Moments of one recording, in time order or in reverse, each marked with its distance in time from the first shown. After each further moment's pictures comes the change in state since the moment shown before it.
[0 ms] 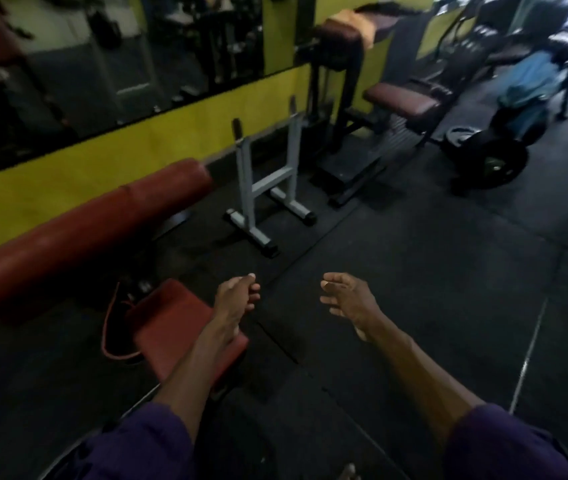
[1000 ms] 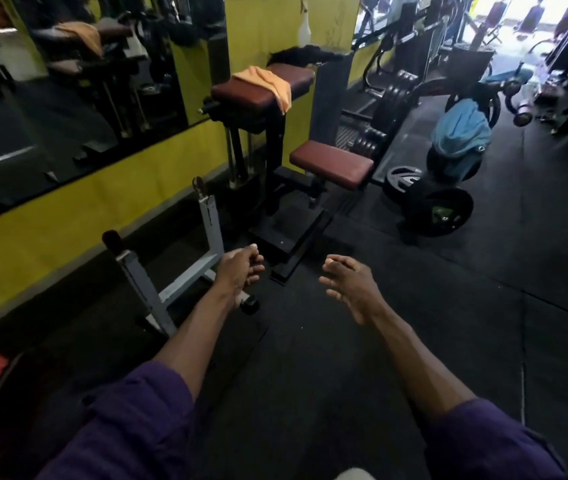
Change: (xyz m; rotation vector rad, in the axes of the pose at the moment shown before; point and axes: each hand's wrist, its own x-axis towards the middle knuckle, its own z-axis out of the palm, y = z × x) left_hand 0.412 0.304 0.411 -0.013 -0.257 0.089; right_hand 0.451 -0.245 -0.283 0.259 0.206 -0.099
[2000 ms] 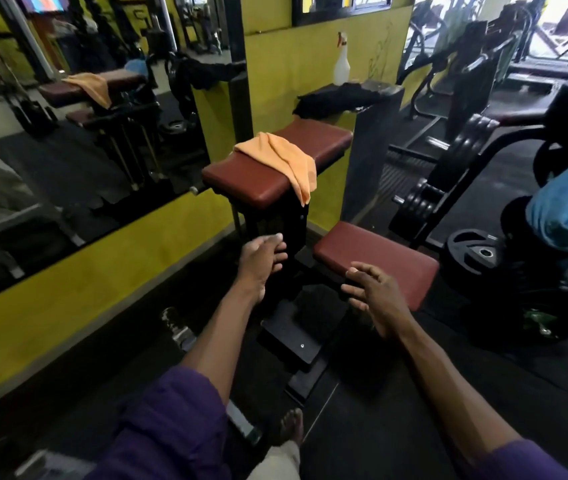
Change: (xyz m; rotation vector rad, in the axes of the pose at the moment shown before) left_hand 0.507 0.230 0.177 0.012 0.065 0.165; right_hand 0.562 -0.191 0.002 0.056 -0.029 -0.055
